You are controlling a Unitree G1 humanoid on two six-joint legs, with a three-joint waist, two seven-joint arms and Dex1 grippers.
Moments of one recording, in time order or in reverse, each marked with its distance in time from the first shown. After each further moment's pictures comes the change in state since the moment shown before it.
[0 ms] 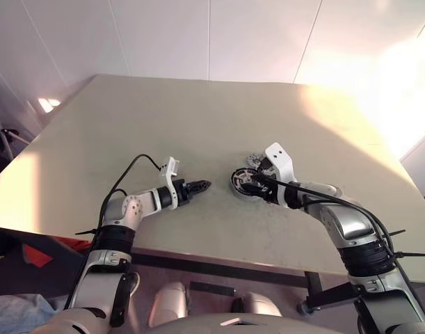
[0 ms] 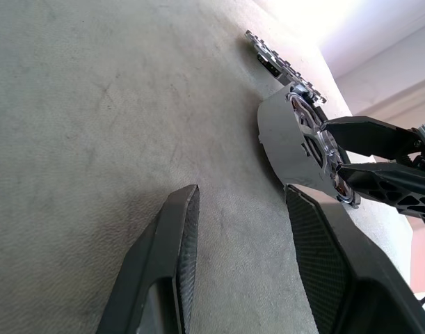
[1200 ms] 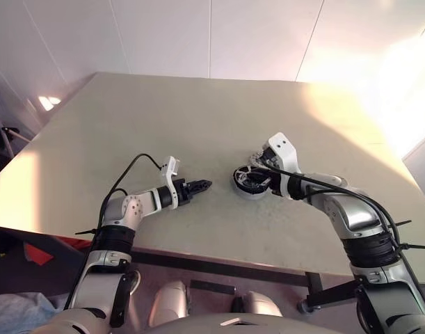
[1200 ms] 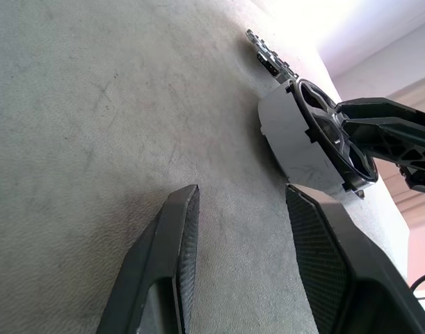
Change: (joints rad) left arm 0.004 0.000 -0.002 -0.019 -0.004 0.006 -0.009; right arm -0.061 -0.025 -0.024 -0.024 0.026 0.075 -0.019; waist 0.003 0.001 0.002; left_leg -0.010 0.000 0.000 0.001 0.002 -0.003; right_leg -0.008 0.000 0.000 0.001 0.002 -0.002
